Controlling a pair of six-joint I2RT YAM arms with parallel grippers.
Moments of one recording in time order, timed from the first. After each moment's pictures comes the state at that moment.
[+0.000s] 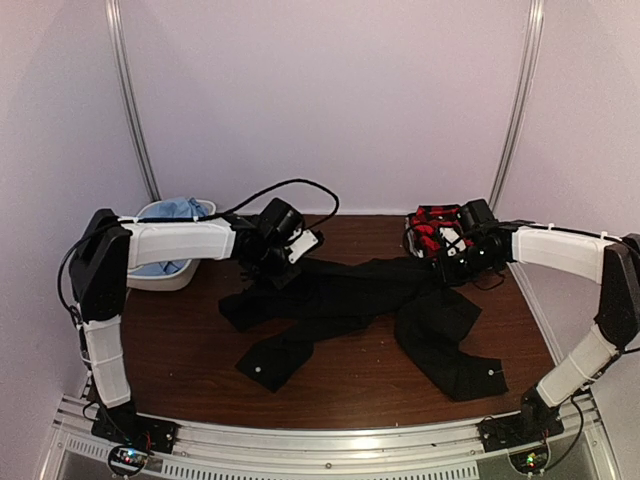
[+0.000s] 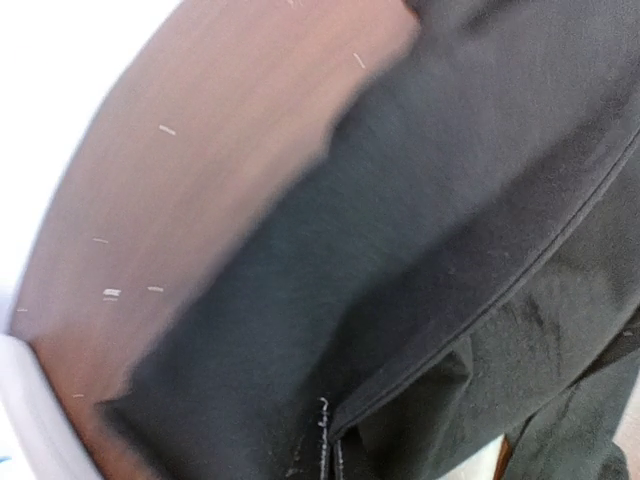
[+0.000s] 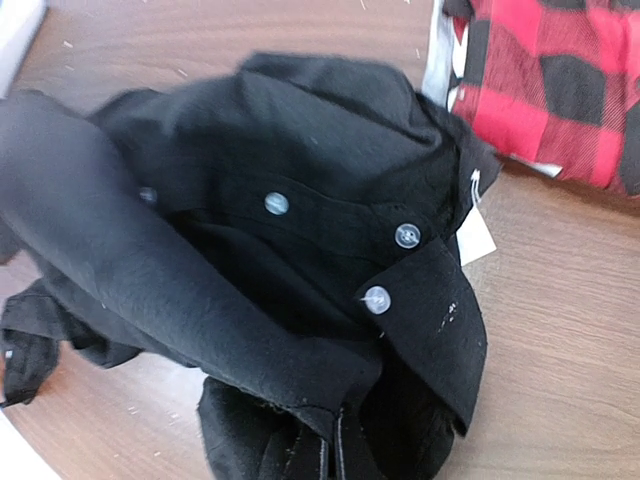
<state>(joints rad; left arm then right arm) -0.76 1.97 1.49 -0.49 -0.18 0.25 0.32 1.53 1.04 -0.52 -0.17 0.20</state>
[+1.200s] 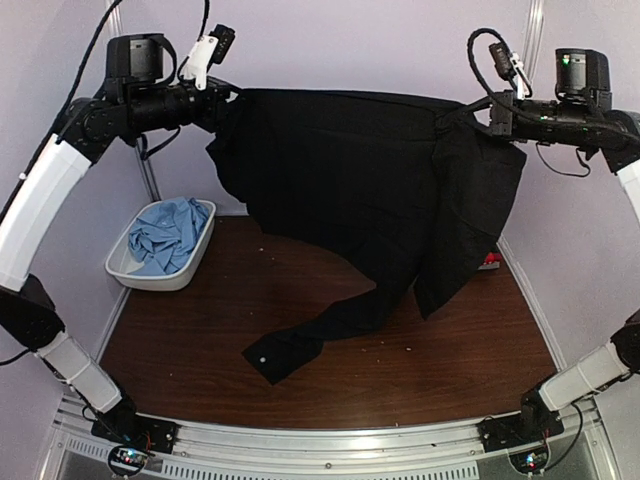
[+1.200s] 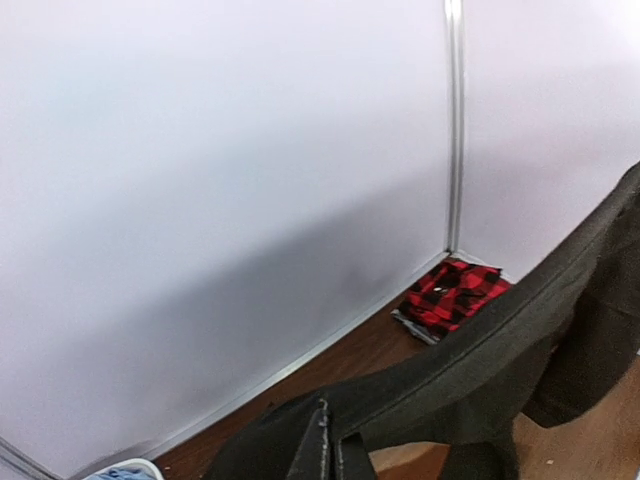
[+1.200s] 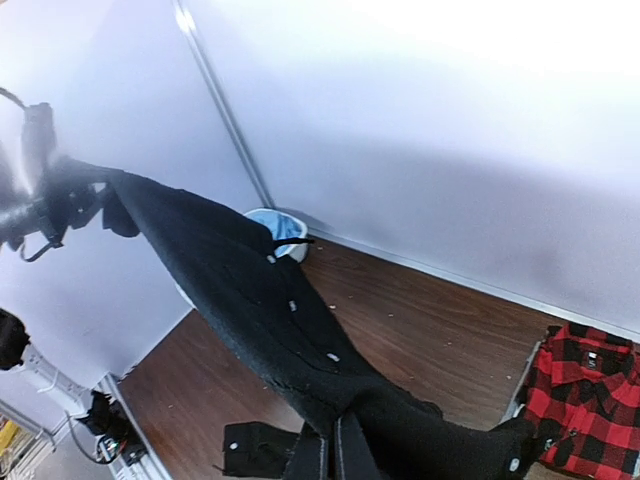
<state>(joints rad) -0.65 1.62 2.17 -0.70 -0.01 0.13 0.37 1.40 2.04 -0.91 -0.34 0.19</state>
